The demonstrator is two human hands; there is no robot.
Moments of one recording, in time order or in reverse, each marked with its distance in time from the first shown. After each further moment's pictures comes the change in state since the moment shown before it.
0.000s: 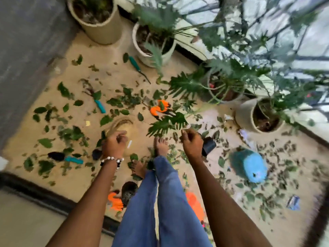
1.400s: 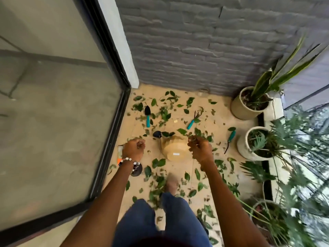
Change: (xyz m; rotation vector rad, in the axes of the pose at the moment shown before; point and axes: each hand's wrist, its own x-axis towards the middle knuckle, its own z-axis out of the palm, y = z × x) left_hand -0.301 -0.082 -0.055 -0.664 0.730 -0.405; right_hand -0.148 -0.181 -0.006 -0.432 -1.051 -0.767
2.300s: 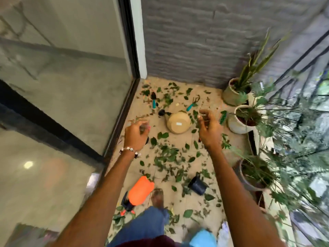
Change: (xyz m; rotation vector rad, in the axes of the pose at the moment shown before) left_hand -0.362 -0.137 -0.089 -0.047 0.169 0.464; right_hand -0.389 0.040 0.018 -0.089 0.341 -0.512
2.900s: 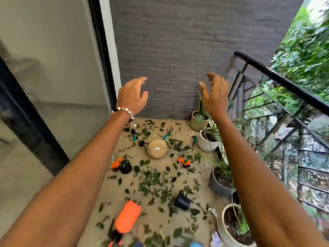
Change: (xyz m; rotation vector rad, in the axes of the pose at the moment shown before) left_hand -0.094 0.221 -0.111 0.295 0.224 0.646; right_hand -0.083 -0.152 -0.221 -0.299 0.455 -0.458
